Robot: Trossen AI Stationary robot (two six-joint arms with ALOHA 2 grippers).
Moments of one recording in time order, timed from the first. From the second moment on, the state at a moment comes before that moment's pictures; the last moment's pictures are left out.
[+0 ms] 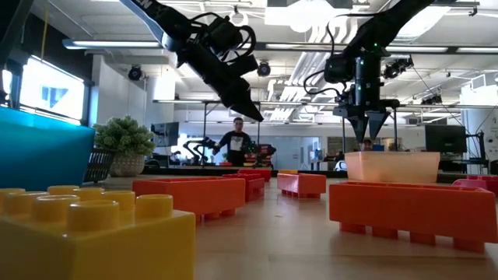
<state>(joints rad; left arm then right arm) 0.55 1.79 1.23 -0.12 0.06 0.45 -0.86 1.60 1.18 -0.91 0.28 0.23</state>
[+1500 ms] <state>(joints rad) 0.60 2.02 1.25 -0.22 0.12 0.42 -0.86 1.60 1.18 -0.88 0.28 0.18</state>
